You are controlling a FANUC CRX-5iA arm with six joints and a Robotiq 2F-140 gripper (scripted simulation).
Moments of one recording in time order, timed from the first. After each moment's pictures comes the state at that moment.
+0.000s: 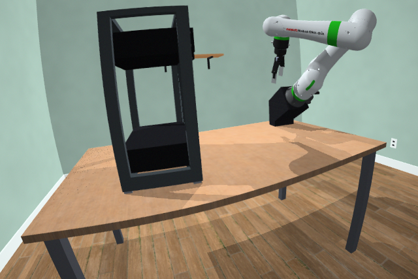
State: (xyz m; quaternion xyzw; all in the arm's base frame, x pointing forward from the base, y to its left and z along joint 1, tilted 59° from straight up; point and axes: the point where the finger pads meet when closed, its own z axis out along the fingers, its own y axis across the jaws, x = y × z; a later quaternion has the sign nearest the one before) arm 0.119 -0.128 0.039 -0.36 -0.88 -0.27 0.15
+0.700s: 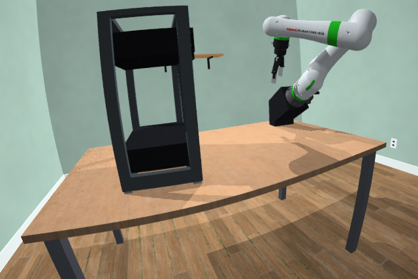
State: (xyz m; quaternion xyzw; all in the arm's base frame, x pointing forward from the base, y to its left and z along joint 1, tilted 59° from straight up) arm 0.122 -0.126 0.038 -0.35 -0.88 -0.27 0.14
